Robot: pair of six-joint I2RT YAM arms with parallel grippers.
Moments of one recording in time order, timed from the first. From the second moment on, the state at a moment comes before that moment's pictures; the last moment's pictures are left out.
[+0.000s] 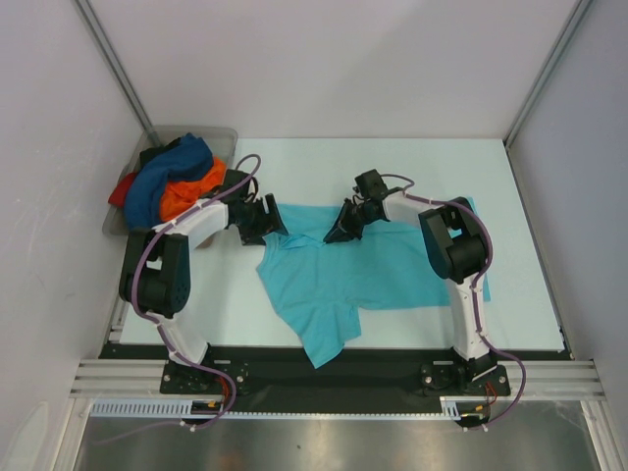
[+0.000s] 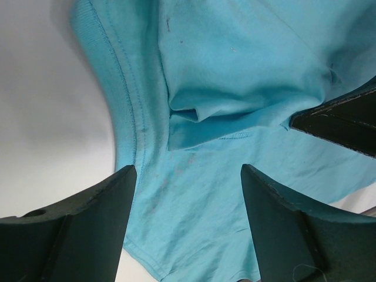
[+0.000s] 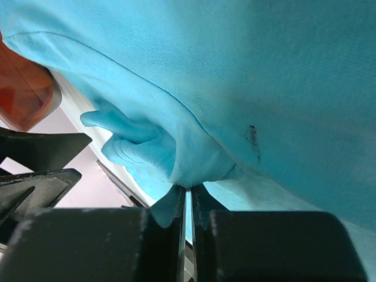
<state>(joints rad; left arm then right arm) -0.22 1.76 1.17 -0.48 0.29 -0.52 0.44 2.20 1.51 -0.34 -0.62 0.90</state>
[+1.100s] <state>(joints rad) -0.22 1.82 1.15 -0.45 0.35 -0.52 0.43 2.20 1.55 -0.42 -0.66 0.84</state>
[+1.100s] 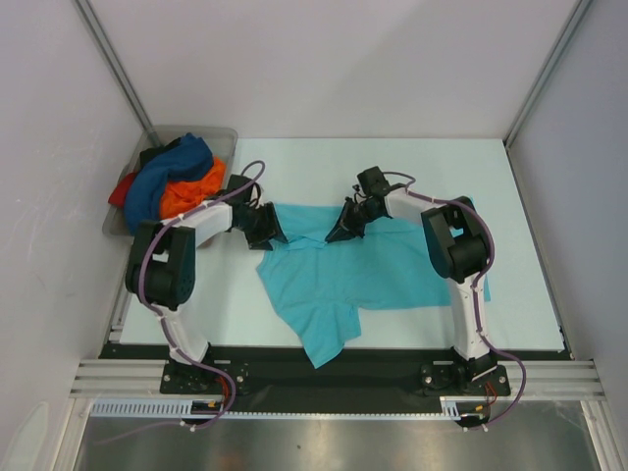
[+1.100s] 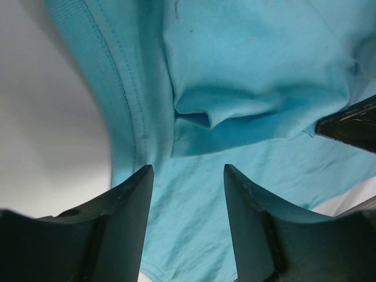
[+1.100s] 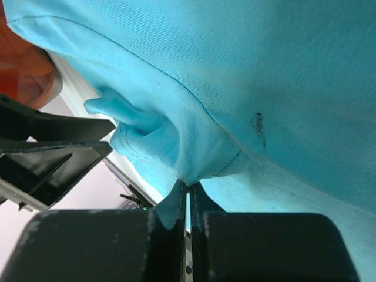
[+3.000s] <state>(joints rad) -0.31 1.86 1.17 -0.44 0.24 -0.53 0.40 2.20 1.50 -0.43 -0.72 0.79</state>
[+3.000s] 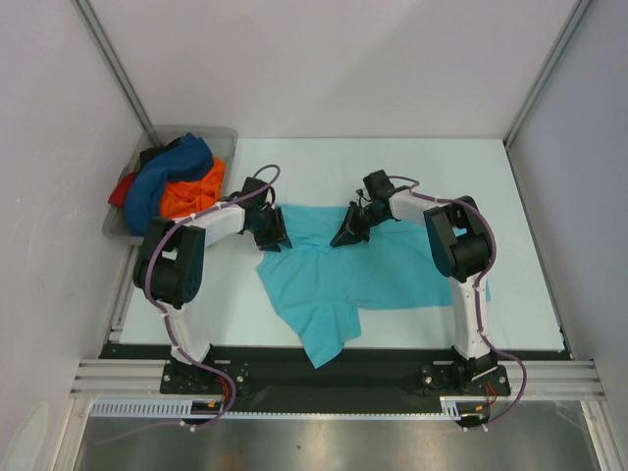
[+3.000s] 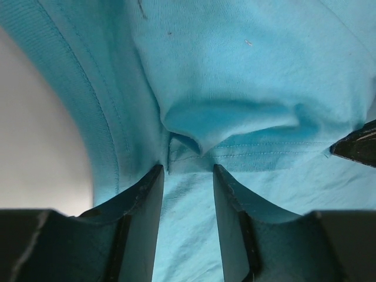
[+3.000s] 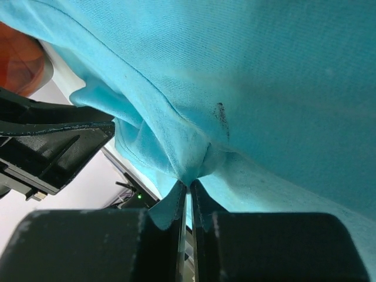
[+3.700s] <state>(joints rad) -0.31 1.86 1.18 -0.47 0.23 -0.55 0.39 2.20 1.50 -0.48 -0.72 0.68</state>
